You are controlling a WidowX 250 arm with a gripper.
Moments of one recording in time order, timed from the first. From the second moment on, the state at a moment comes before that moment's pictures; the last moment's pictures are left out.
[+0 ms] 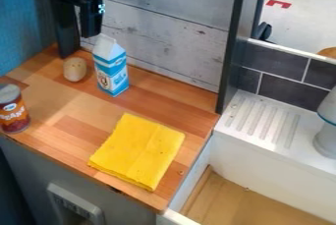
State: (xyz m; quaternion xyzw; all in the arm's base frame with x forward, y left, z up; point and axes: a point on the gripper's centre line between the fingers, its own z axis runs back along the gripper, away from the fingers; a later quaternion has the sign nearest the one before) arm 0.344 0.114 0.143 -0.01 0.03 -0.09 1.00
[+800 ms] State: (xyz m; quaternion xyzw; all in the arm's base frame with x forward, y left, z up) arm 0.392 0.104 0.122 0.03 0.02 -0.11 0.99
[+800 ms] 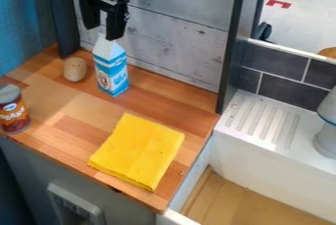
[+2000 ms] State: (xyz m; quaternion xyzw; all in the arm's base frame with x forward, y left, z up) arm 0.397 0.108 0.086 0.02 0.07 -0.10 0.99
